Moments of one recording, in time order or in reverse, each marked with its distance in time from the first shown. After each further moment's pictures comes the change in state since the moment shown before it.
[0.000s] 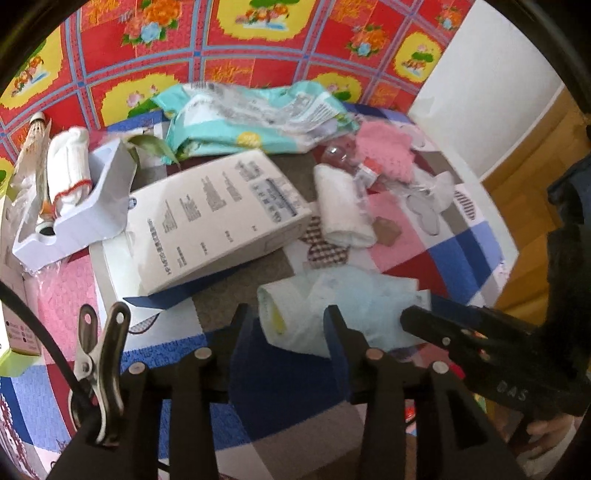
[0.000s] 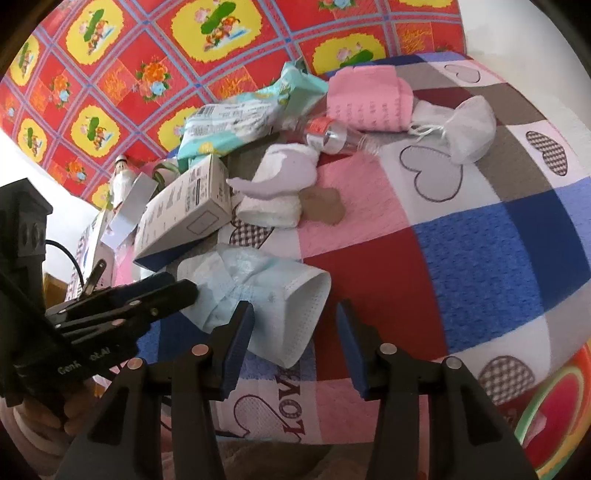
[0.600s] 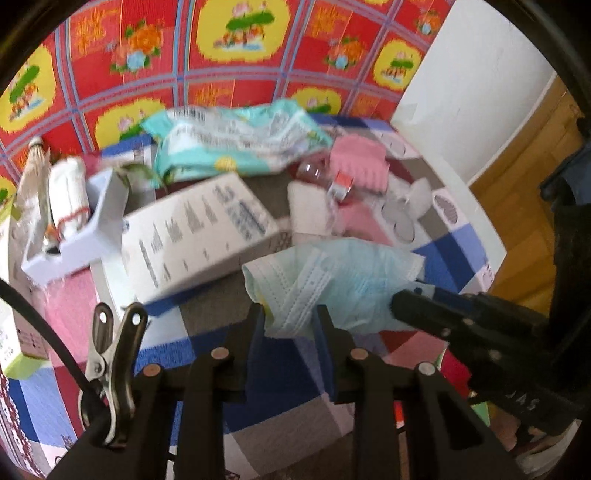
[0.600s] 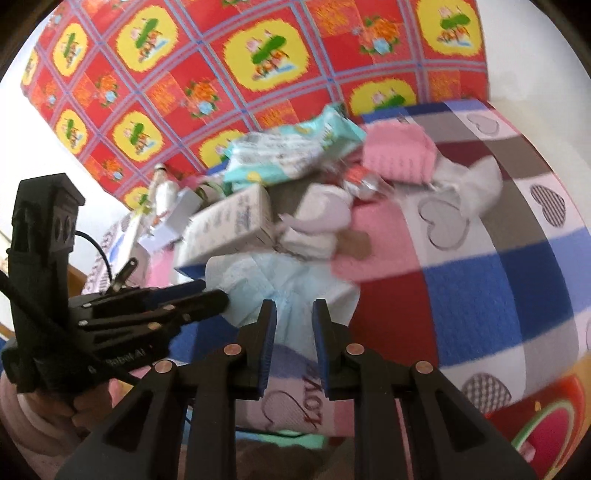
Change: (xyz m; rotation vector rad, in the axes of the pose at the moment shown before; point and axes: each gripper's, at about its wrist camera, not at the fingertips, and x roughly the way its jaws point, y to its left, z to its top) left arm -0.020 -0.019 0.001 0.035 -0.030 -0.016; right arm -0.038 0.008 0.001 -0.080 -0.070 0.044
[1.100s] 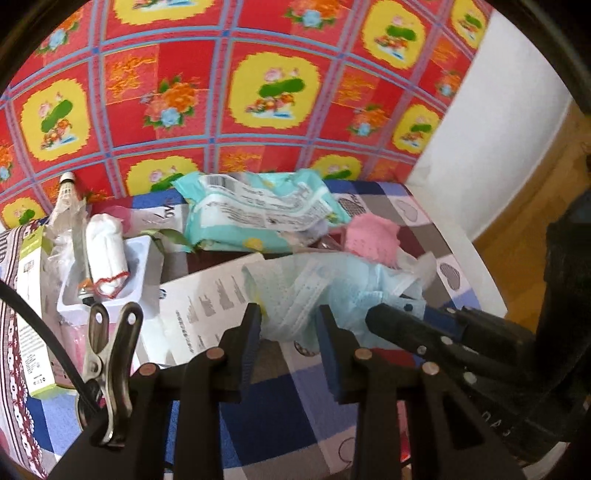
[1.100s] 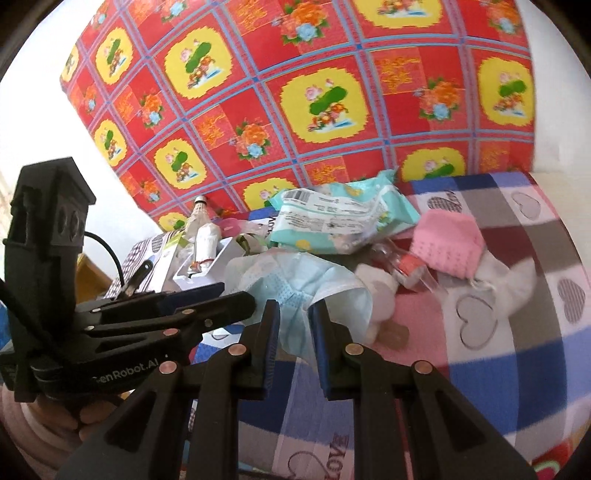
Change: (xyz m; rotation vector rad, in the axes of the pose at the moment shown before) left arm -0.038 0.006 0.038 -0.075 -0.170 0.037; right arm -0.014 0.035 0.047 -0.125 -0.126 0.106
